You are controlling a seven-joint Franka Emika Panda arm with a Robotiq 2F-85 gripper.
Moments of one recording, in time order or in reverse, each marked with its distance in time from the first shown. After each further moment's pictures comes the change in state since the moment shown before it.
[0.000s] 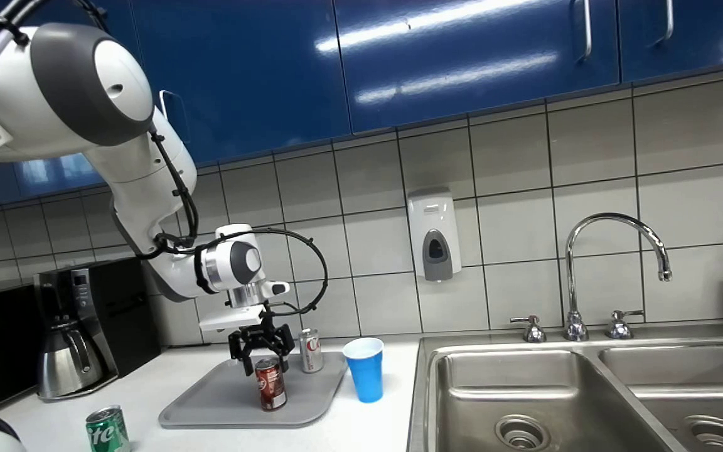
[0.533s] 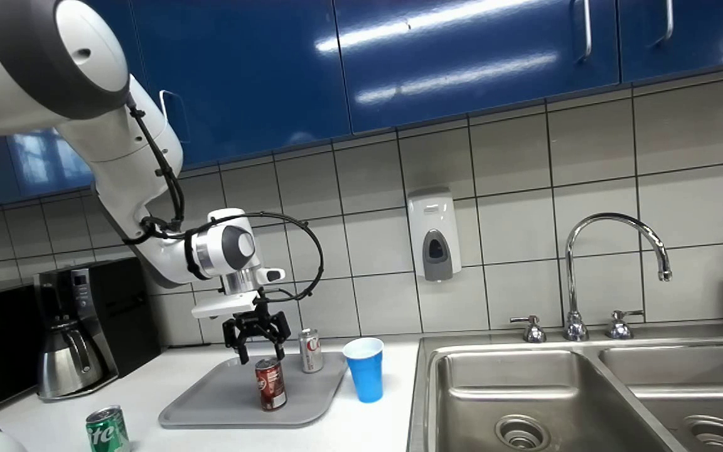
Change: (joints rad) arm 0.000 -0.108 0.000 -0.063 0.000 -0.023 0.000
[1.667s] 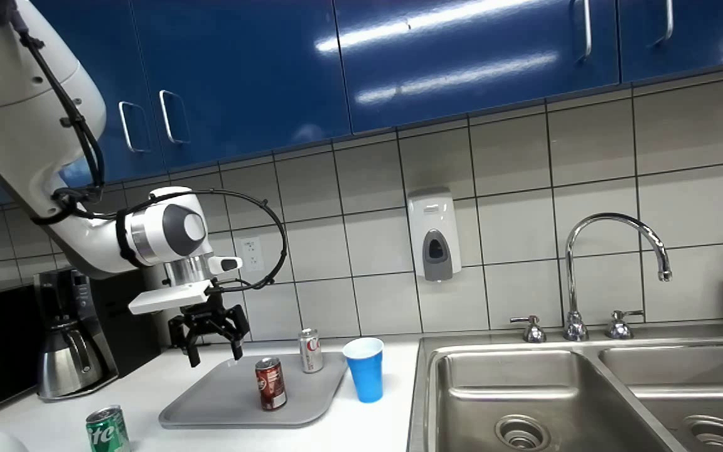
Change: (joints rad) arm 0.007 -0.308 0.102 -0.276 0.016 -0.021 -0.030
